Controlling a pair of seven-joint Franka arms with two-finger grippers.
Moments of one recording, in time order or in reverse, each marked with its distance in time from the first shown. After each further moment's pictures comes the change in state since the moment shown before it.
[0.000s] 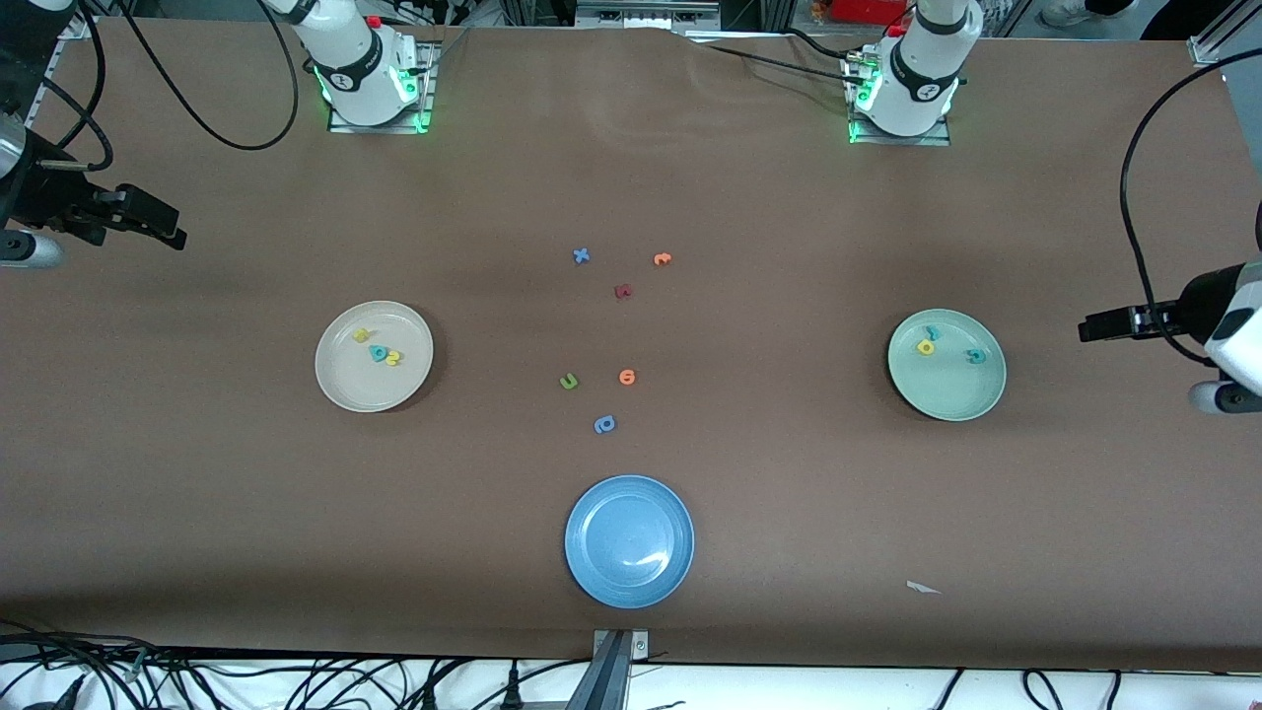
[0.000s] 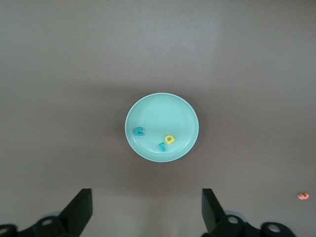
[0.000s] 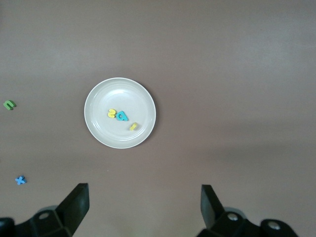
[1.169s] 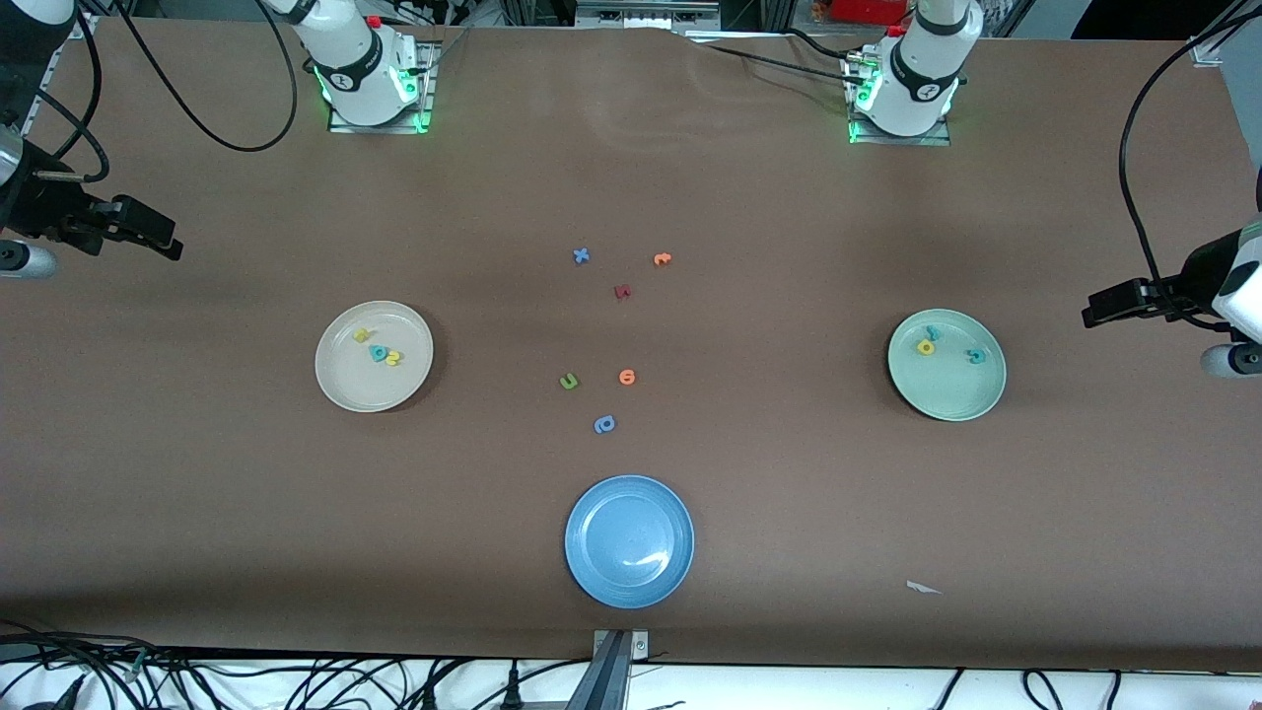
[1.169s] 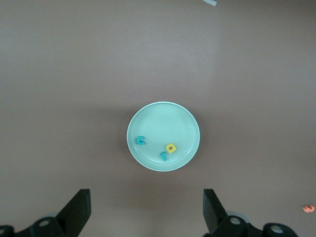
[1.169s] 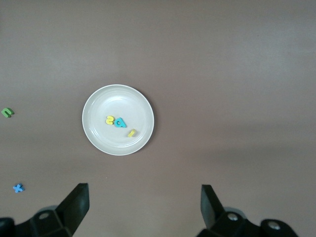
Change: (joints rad) left arm 0.026 -0.141 -0.014 -0.220 0.000 0.158 0.003; right arm -0.004 0.012 -0.002 0.000 0.000 0.030 0.000
